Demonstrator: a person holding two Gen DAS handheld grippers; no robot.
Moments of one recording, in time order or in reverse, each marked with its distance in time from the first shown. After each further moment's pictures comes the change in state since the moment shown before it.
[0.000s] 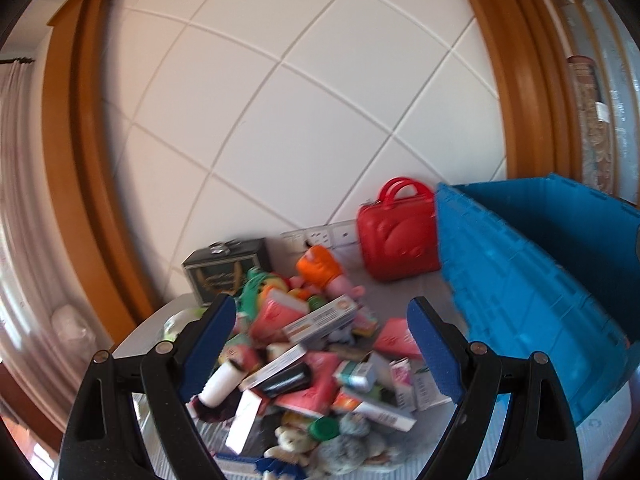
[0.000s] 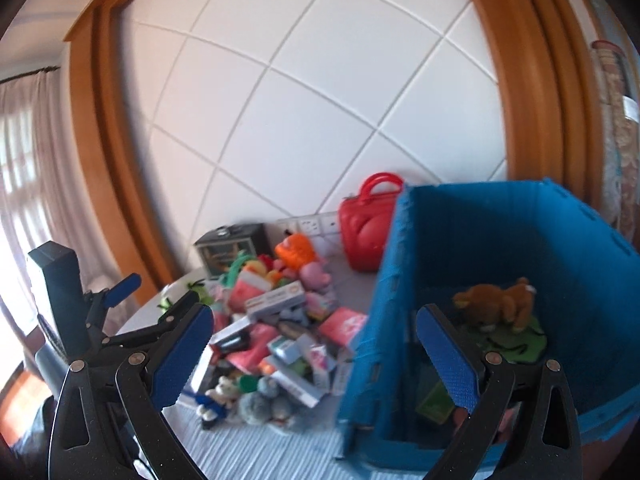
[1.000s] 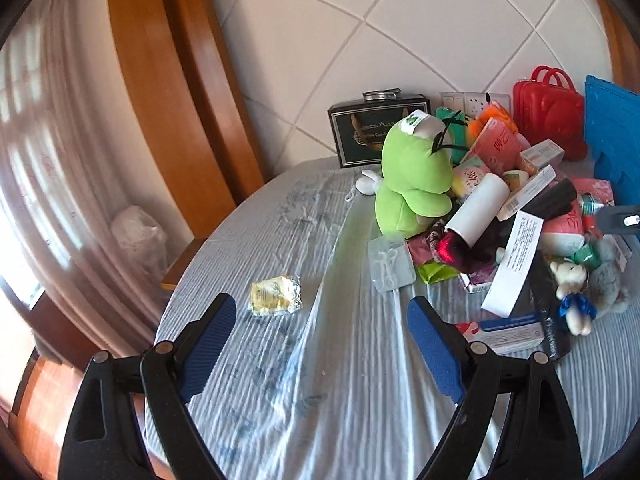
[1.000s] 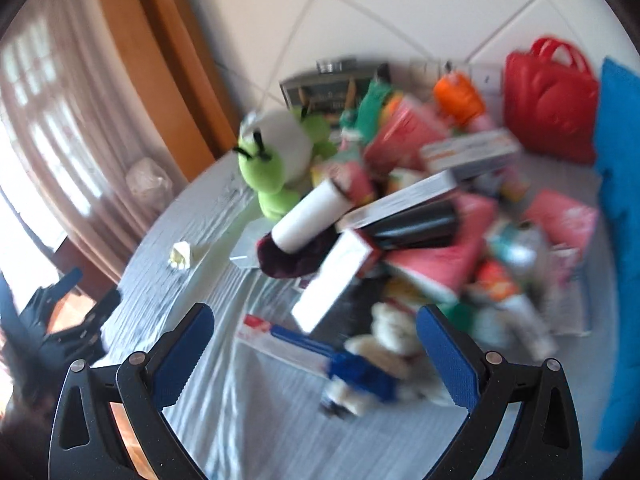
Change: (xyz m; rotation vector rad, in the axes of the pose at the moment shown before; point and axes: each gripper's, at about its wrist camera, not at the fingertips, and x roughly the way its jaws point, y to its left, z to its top) left arm 0.053 0.325 -0.208 -0.043 0.318 0.192; right arm 0.268 0.238 -0.145 -0.070 0.476 0.191
